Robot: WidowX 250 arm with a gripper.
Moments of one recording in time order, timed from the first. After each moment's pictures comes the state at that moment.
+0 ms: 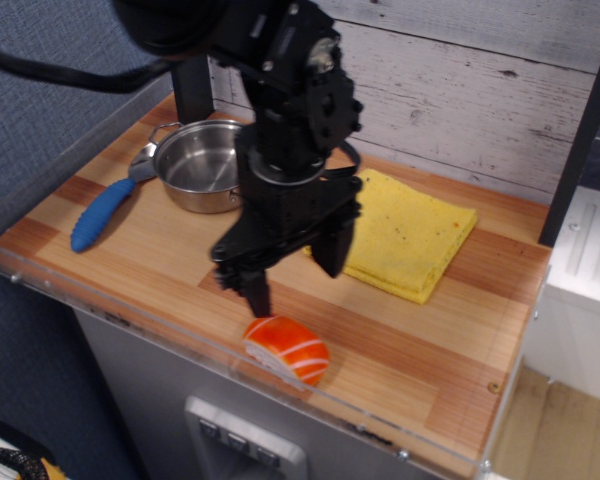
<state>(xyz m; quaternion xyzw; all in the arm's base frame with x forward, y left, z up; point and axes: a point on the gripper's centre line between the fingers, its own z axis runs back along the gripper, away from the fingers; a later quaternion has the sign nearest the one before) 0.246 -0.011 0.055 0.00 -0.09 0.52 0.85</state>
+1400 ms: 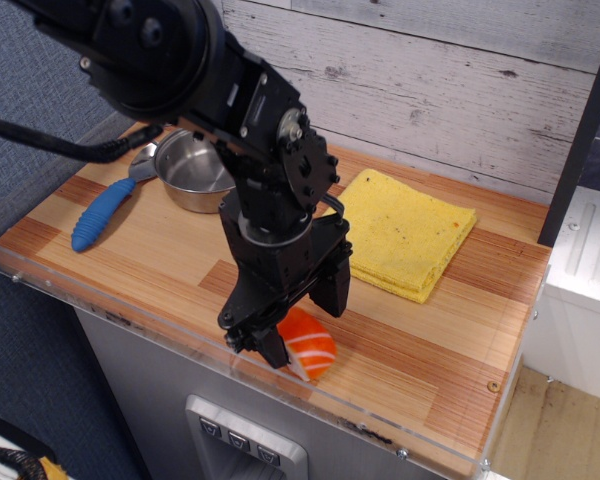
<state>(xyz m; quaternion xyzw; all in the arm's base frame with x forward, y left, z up) 0.235 -0.019 0.018 -0.05 -0.05 0.59 0.81</state>
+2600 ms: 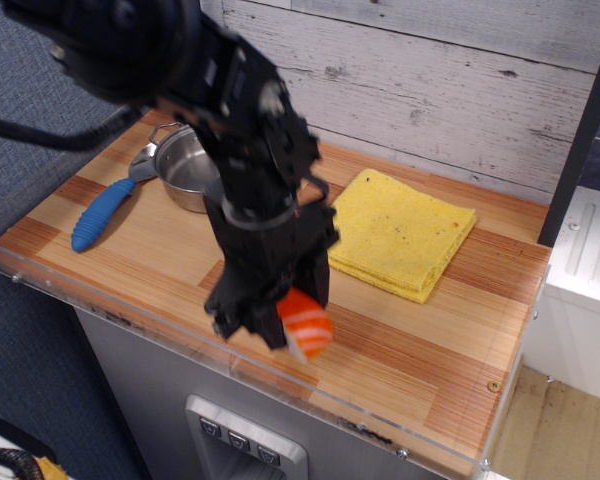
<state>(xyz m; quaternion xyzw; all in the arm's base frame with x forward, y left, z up) 0.239 -0.012 0.043 -0.07 -0.05 0.60 0.79</state>
